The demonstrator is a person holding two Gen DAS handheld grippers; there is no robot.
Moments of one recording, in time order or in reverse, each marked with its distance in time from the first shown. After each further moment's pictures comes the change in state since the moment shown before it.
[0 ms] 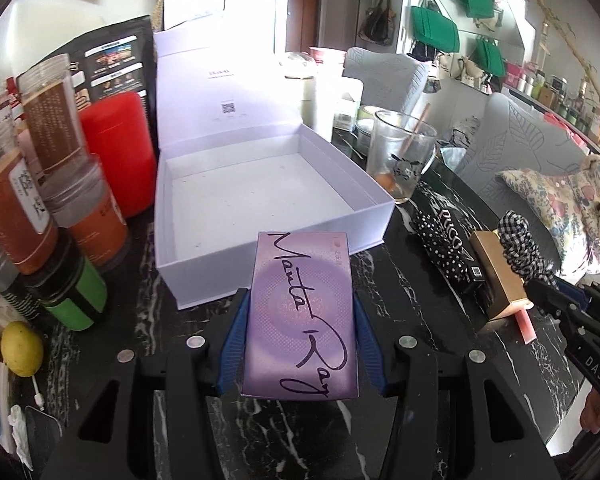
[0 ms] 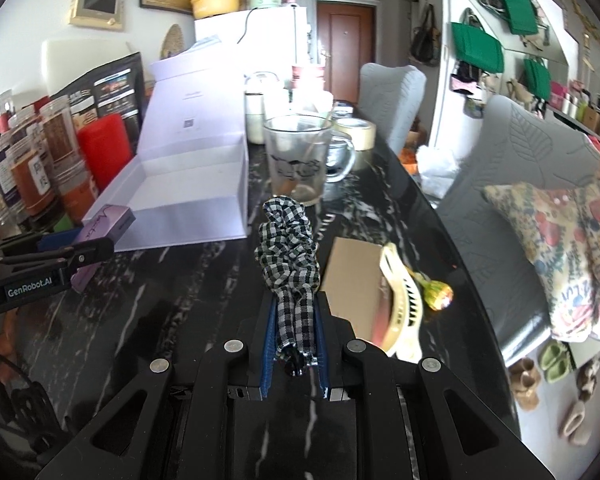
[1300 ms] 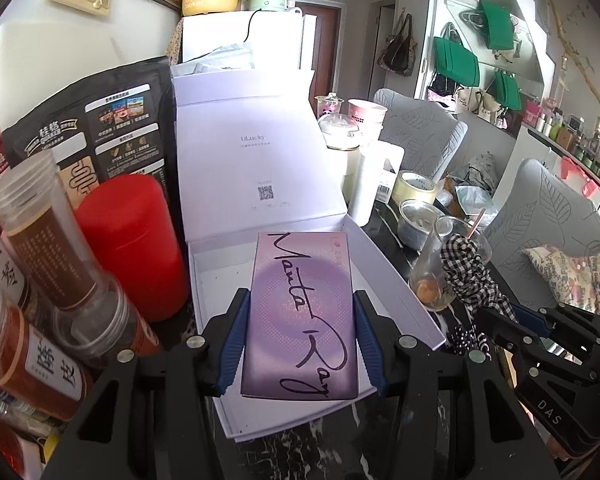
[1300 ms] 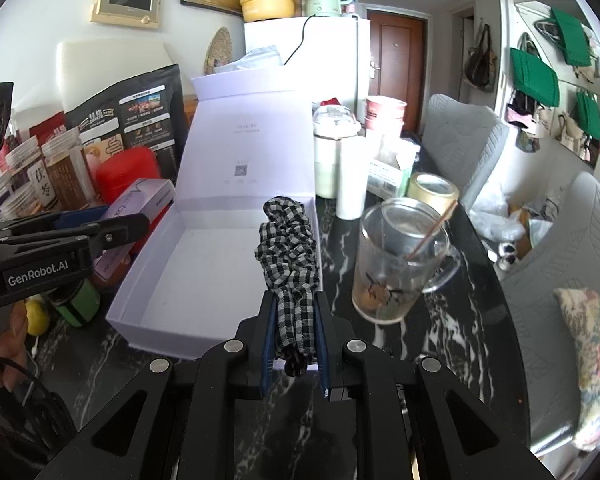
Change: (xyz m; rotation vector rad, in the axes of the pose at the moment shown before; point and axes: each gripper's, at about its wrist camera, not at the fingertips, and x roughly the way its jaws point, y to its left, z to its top) left arm 0.024 0.050 0.115 -0.048 -0.075 0.016; right arm 0.069 0.060 0.120 -0.097 -0.023 0.114
